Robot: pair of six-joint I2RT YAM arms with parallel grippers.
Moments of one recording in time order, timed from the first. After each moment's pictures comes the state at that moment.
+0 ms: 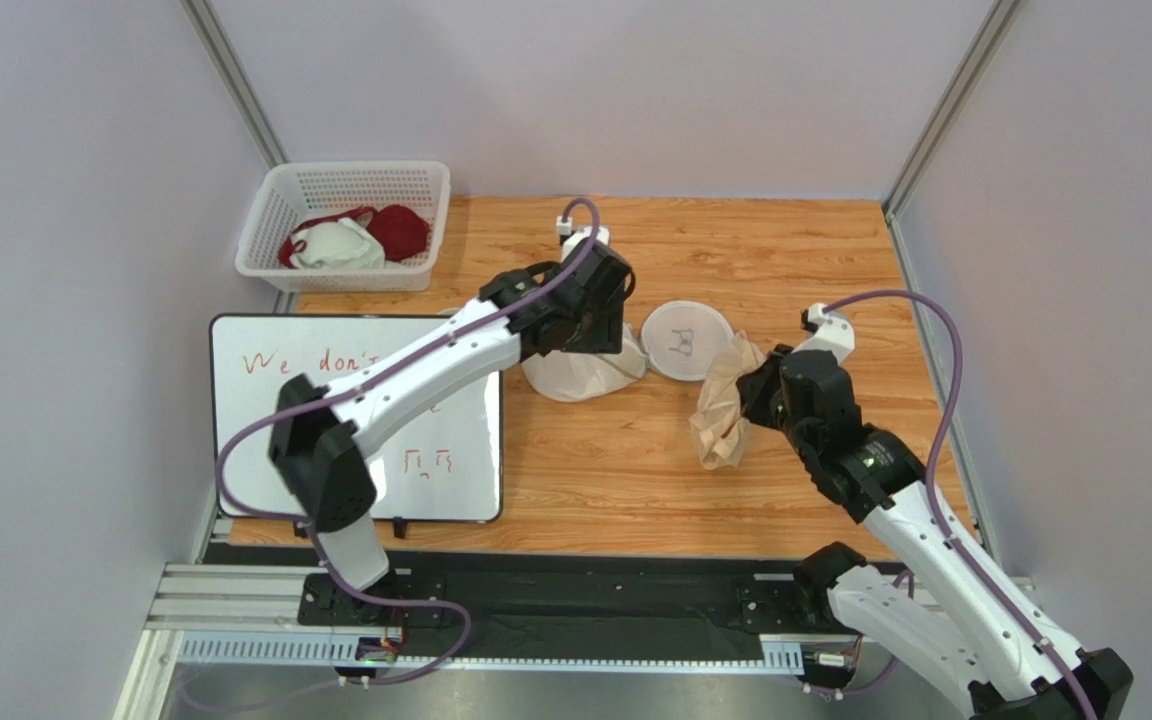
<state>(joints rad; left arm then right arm) -0.86 1.69 1.61 -0.79 -0.33 -0.64 0.52 0.75 0.71 -0.51 0.34 0.62</state>
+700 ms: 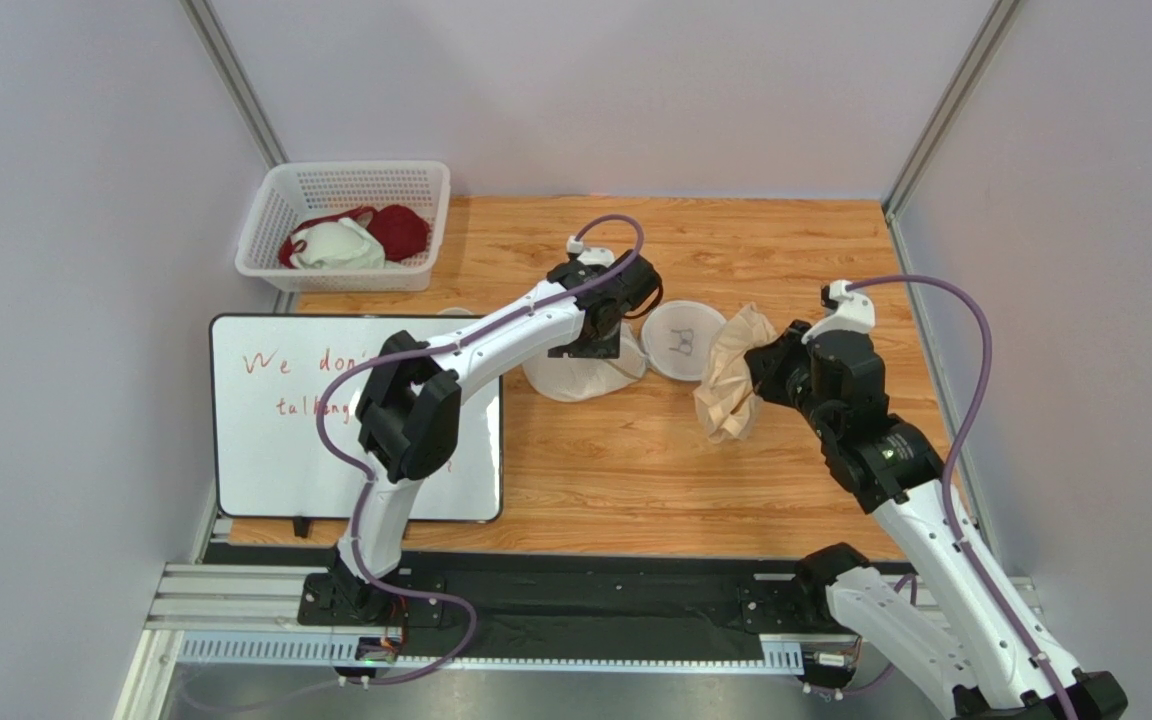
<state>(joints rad) -0.82 2.09 1.85 -1.00 -0.50 -0.76 0.38 0.76 0.80 -0.46 0.18 0.54</state>
